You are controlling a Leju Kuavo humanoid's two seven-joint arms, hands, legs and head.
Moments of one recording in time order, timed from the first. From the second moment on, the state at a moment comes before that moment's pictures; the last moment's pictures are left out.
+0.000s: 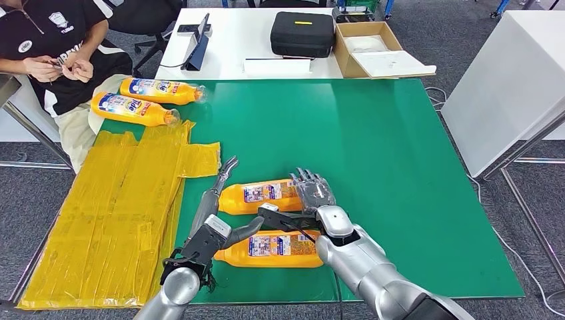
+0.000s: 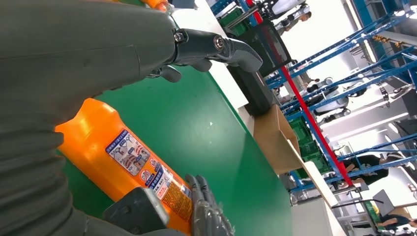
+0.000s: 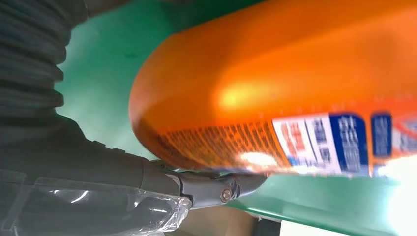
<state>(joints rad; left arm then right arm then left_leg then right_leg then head) -0.14 -0.11 -0.32 -1.31 -0.42 0.21 -0.43 -0.67 0.15 0.79 -0.41 1.09 -0.12 0.14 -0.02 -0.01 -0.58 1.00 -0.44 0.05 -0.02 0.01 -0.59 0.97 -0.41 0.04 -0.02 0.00</state>
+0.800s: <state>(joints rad) -0.14 -0.12 -0.31 -1.31 -0.43 0.19 -0.43 -0.65 0.15 0.75 -0.40 1.15 -0.24 0.12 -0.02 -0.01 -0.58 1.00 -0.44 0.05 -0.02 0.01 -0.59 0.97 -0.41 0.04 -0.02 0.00</state>
